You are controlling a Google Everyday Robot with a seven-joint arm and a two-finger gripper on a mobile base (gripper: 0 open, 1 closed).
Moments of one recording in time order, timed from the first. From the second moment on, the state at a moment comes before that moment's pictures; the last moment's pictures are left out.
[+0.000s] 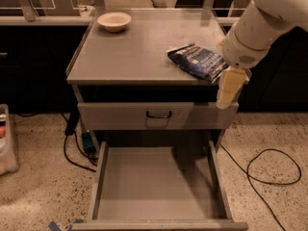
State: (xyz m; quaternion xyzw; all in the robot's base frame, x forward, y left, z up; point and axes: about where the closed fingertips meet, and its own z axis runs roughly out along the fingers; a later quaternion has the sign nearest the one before) arm 0.584 -0.192 0.892 -0.65 0.73 -0.07 0.18
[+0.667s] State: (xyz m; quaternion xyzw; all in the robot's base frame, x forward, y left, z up) arm 0.645 -0.179 0.889 -0.67 0.71 -0.12 0.19
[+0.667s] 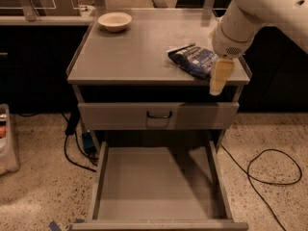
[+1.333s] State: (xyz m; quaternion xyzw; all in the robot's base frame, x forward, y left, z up) arm 0.659 -0.160 0.824 -0.67 0.70 -0.12 0.20
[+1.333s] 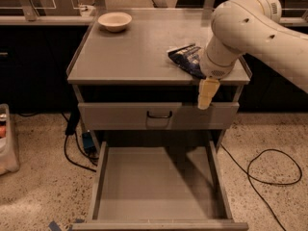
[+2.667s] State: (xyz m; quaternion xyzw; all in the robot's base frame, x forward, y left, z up) arm 0.703 -0.163 0.858 -0.69 0.67 -0.16 0.21
